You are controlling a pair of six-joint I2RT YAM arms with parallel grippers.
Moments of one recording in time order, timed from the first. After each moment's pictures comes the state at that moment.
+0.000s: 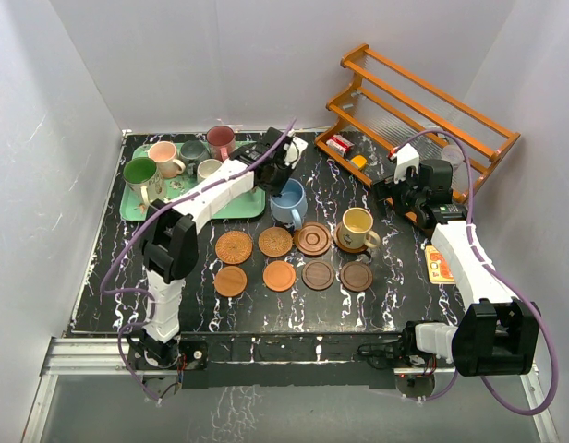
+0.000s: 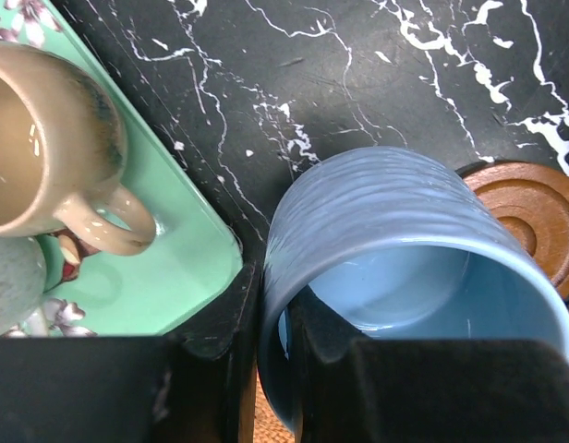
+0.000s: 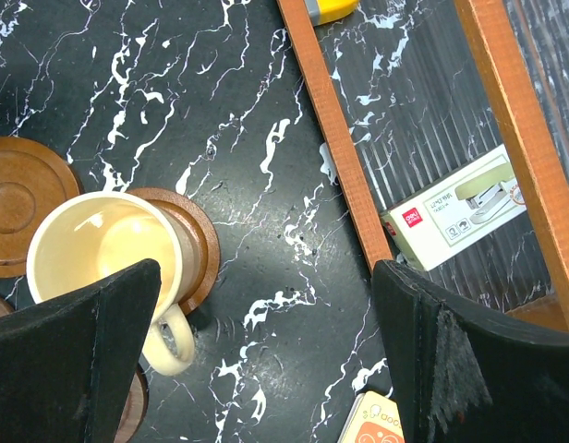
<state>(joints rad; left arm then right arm) -0.62 2.04 1.83 -0.74 -0.07 0.08 0.01 1.21 0.93 -0.32 -0.23 -0.31</state>
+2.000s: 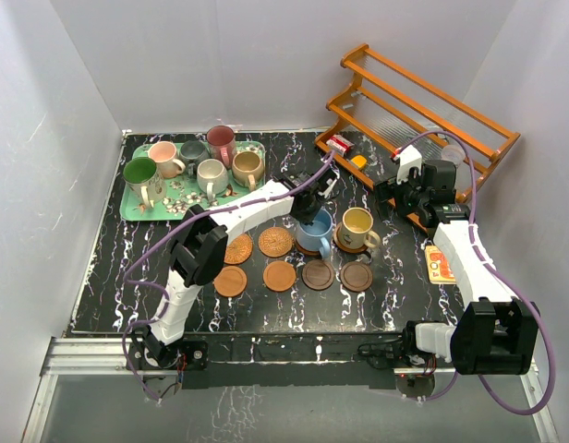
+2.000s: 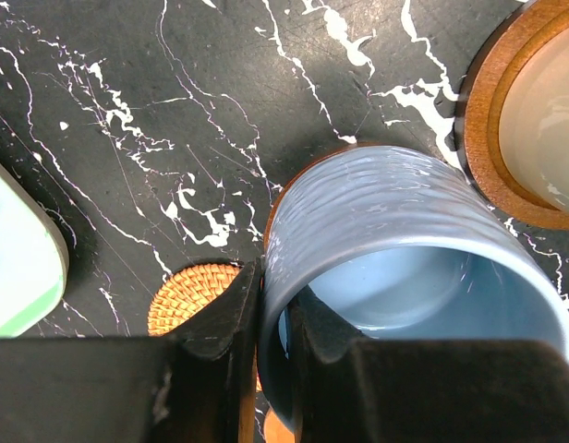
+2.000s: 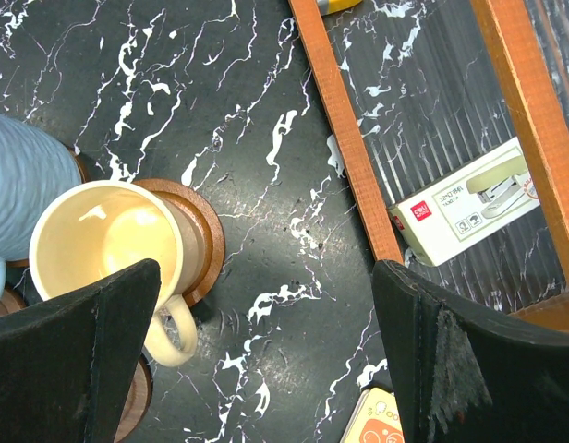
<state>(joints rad) -0.84 2.17 1.88 -0.81 -0.22 -0.14 -0.02 1.21 0.93 -0.34 -0.29 -0.31</state>
